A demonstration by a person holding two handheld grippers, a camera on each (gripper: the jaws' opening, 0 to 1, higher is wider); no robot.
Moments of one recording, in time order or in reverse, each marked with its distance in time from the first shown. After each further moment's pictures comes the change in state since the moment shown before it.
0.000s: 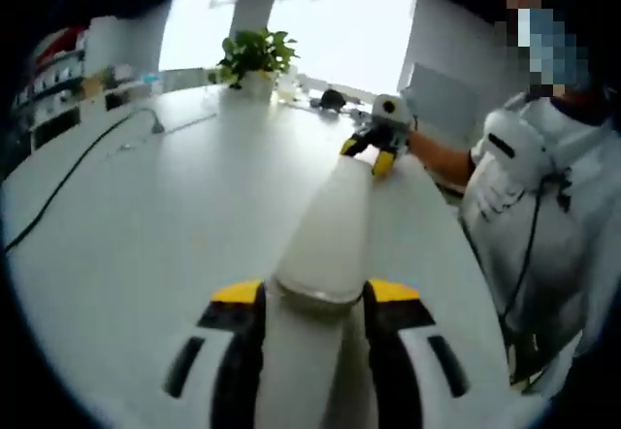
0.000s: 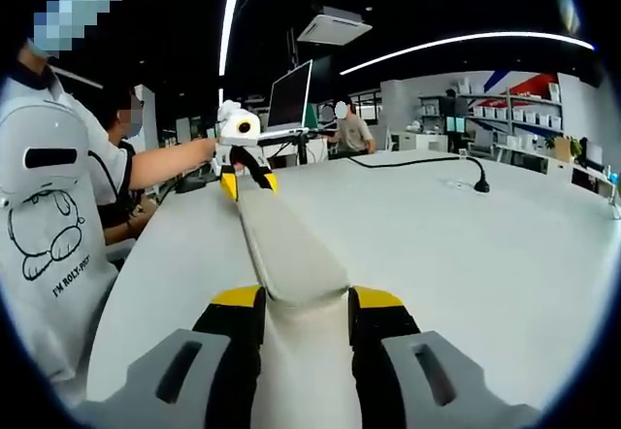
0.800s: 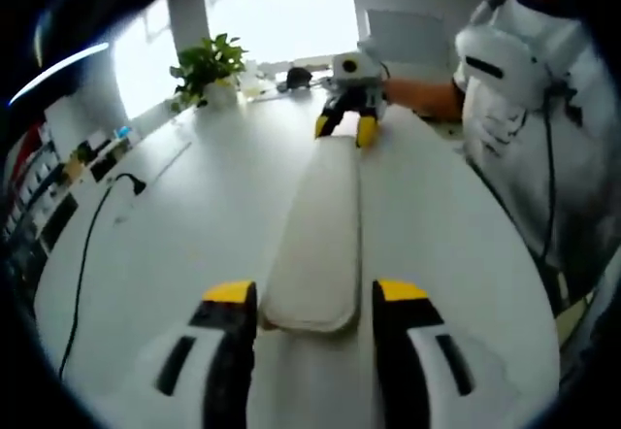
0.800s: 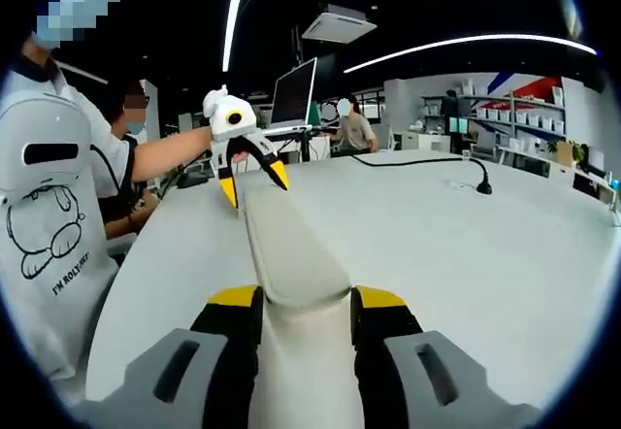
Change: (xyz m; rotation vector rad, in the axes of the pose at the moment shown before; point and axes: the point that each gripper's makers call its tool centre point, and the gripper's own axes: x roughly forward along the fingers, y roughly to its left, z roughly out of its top) left arm 0.012 -0.009 0.010 0.372 0.122 0.083; right arm 0.001 0.003 0.000 -0.021 0.014 0.003
